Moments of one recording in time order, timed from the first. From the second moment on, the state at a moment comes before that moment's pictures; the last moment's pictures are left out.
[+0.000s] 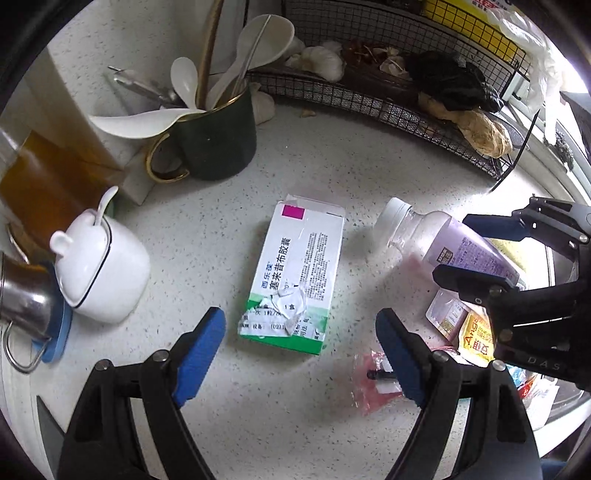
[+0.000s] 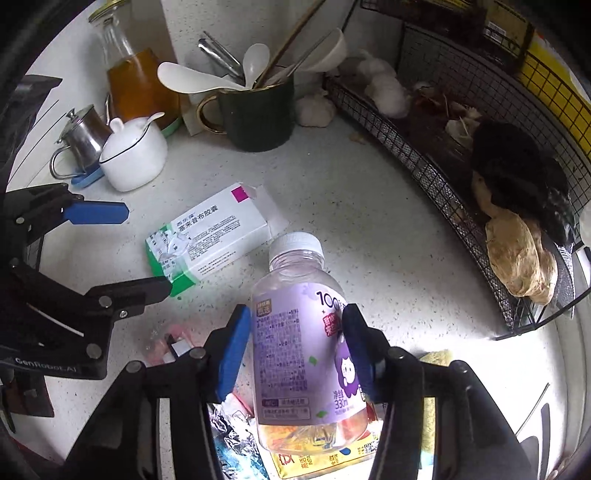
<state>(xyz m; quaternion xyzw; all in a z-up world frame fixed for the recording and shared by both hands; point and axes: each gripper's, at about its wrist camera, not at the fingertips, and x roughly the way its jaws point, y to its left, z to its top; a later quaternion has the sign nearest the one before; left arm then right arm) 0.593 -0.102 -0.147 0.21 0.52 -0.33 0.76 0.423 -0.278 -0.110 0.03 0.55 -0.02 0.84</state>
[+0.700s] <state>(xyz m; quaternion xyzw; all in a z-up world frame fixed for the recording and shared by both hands) 0.626 -0.124 -0.205 0.24 0.52 -0.38 0.72 0.444 -0.292 -0.157 0.09 0.59 -0.08 0.80</state>
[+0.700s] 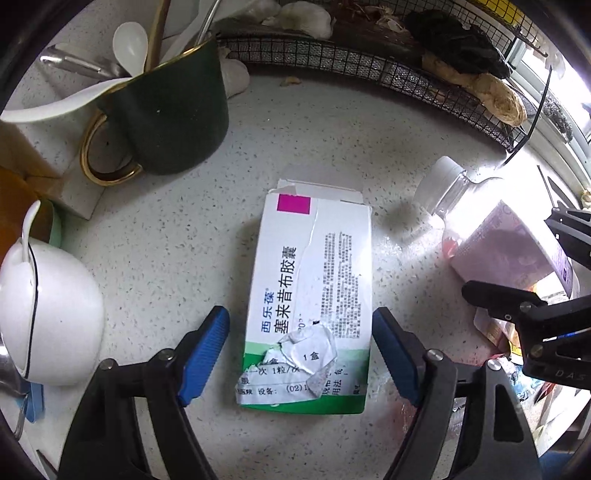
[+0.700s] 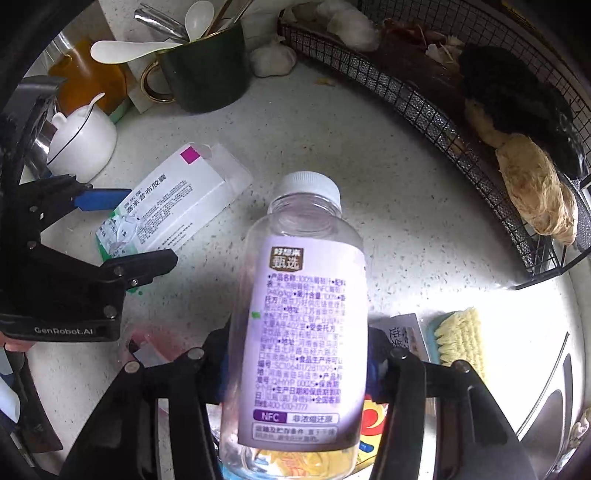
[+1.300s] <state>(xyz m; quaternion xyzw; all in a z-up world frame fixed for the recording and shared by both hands) 0.575 -0.111 -0.138 0.21 0.50 -0.37 0.75 0.417 -0.302 -0.102 0.10 0.54 -0.07 0.83</state>
